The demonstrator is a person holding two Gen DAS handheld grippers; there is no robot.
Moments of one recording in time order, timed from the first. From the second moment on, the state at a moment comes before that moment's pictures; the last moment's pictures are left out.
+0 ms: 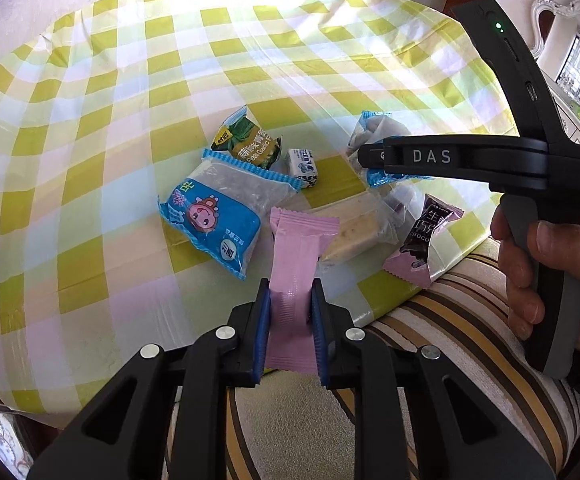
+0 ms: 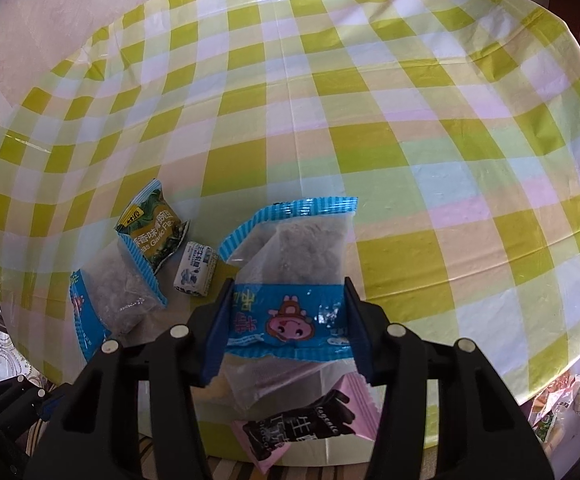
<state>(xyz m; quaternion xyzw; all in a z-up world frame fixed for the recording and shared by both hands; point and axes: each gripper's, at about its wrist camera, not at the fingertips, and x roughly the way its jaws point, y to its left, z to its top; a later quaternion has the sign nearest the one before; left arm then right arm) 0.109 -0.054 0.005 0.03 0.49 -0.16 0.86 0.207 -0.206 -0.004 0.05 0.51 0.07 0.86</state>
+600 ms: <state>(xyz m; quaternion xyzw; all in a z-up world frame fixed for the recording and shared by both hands) 0.103 -0.089 0.028 0.04 0.47 -0.17 0.87 0.170 -0.257 0.023 0.06 0.47 0.05 0.88</state>
